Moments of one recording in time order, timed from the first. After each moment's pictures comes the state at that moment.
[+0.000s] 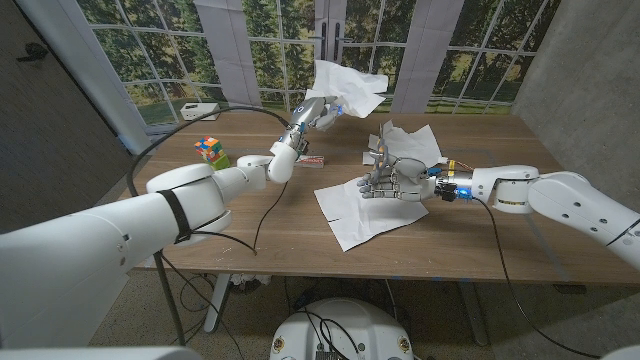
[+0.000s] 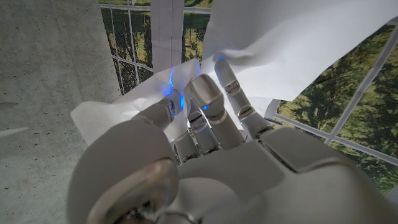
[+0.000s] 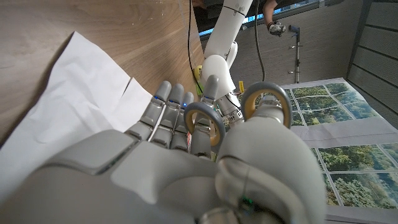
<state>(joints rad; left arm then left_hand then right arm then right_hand) 0.09 0.19 1.25 -0.37 0.27 -0.65 0.86 0.74 0.17 0.82 -0.01 0.20 0.73 -0.22 0.67 0.71 0.83 -0.21 0.52 1.02 1.28 -0.21 1.35 1.22 0.44 -0.04 1.16 0.21 -0.96 -1.03 -0.32 -2.01 1.25 -0.51 0.40 0.75 0.11 -0.22 -0.07 0.45 0.53 0.12 0.77 0.46 0.23 0.10 0.80 0.38 0.20 -0.03 0.91 0.23 0.11 0.03 1.02 0.18</state>
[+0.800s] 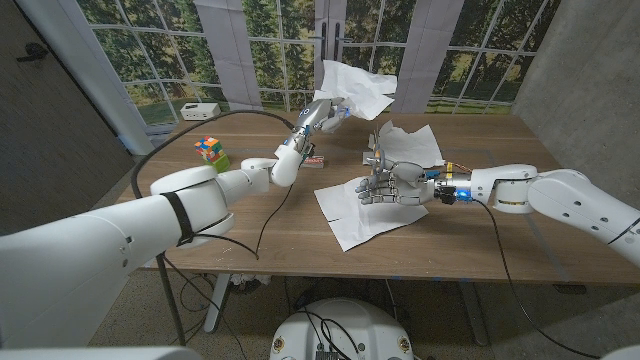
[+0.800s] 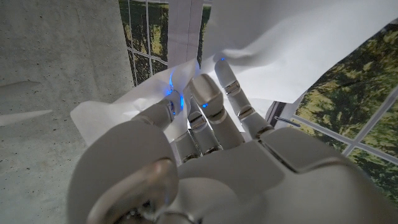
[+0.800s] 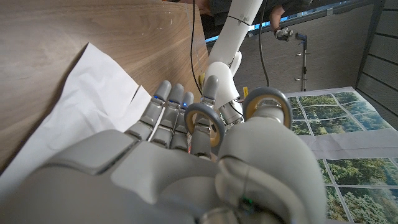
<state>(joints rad) 0.10 0.18 1.26 -0.38 0.29 -0.72 0.89 0.73 0.16 0.82 -0.01 0.20 0.73 -0.22 0.66 0.71 0.82 -0.22 0.52 1.01 1.27 -0.21 1.34 1.22 0.44 -0.05 1.16 0.21 -0.95 -1.06 -0.33 -2.03 1.24 -0.53 0.41 0.75 0.11 -0.22 -0.07 0.45 0.53 0.13 0.75 0.43 0.24 0.09 0.81 0.38 0.20 -0.04 0.91 0.23 0.11 0.04 1.02 0.18</state>
